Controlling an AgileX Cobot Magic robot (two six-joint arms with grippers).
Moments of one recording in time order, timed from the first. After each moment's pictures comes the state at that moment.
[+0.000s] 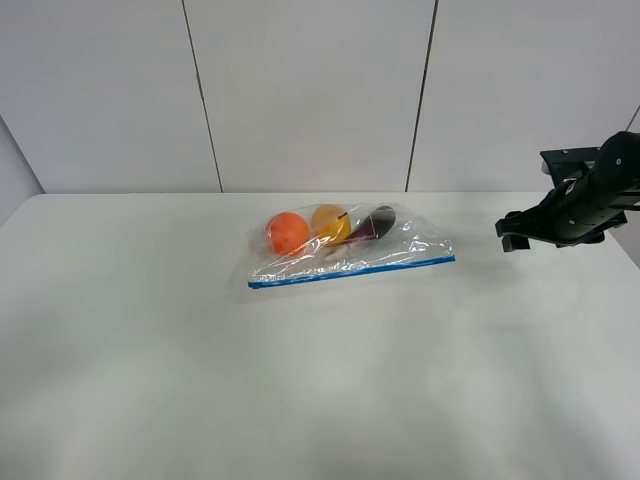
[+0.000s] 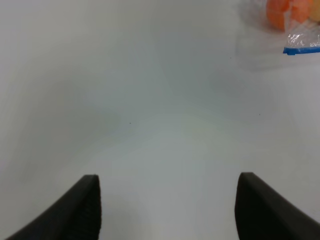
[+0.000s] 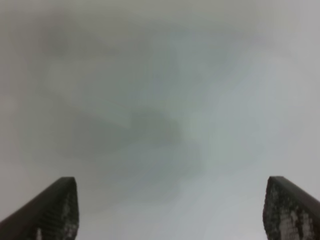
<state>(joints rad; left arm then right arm) -0.02 -0.01 -0.57 0.01 1.17 -0.03 -0.10 1.88 -1.15 -0.06 0.41 -0.08</state>
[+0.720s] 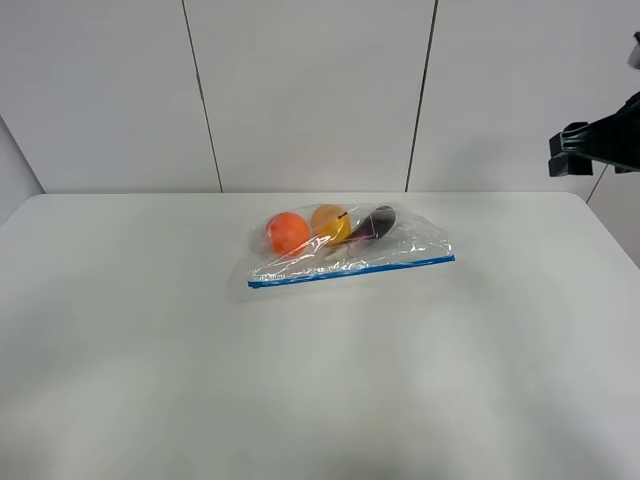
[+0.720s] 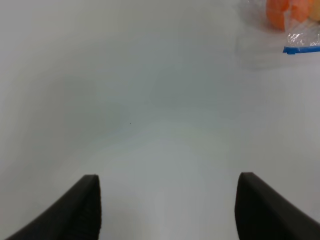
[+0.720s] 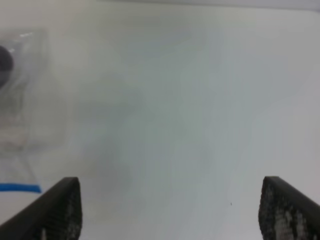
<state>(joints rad) -0.02 -0.01 -0.57 0.01 1.17 -0.03 -0.10 1.43 -1.15 0.00 0.63 -0.11</state>
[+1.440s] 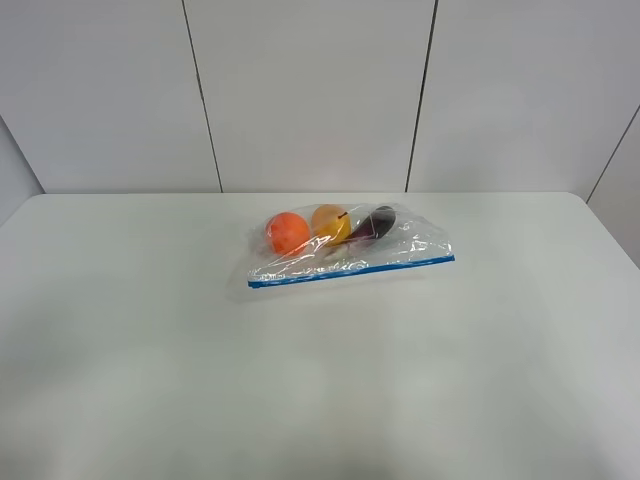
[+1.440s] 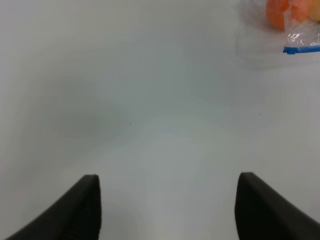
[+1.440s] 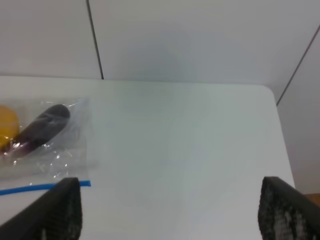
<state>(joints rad) -0.02 -0.01 -0.57 0.01 1.17 -0.03 -0.10 0.89 -1.15 0.02 0.90 -0.10</state>
